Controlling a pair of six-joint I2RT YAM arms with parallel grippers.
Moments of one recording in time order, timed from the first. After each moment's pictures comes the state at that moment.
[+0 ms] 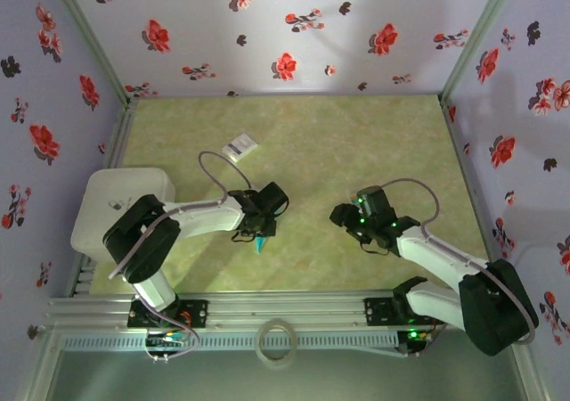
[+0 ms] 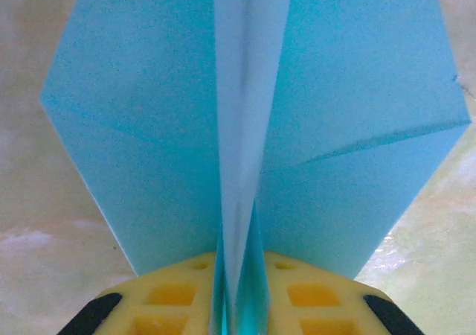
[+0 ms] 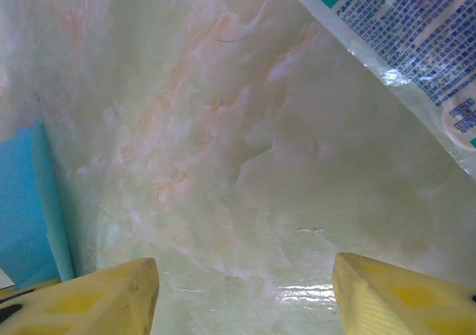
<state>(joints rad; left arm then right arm) -0.92 1.70 0.96 -0.57 -0.17 -0.79 0.48 1.12 0.44 -0.23 -0.17 0.98</state>
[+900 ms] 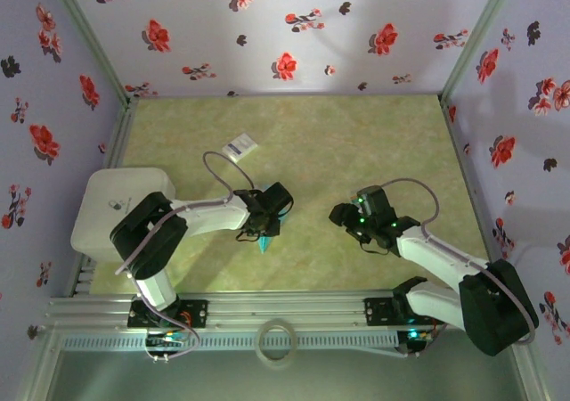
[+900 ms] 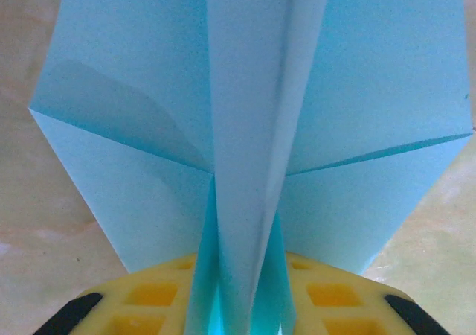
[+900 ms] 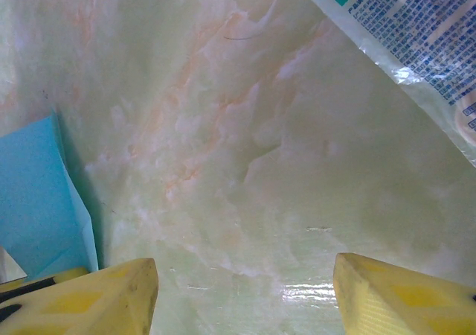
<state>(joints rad) -0.93 1.74 1.00 -0.56 -0.17 -0.83 0.48 1.11 0.44 -0.22 -0.18 0.98</state>
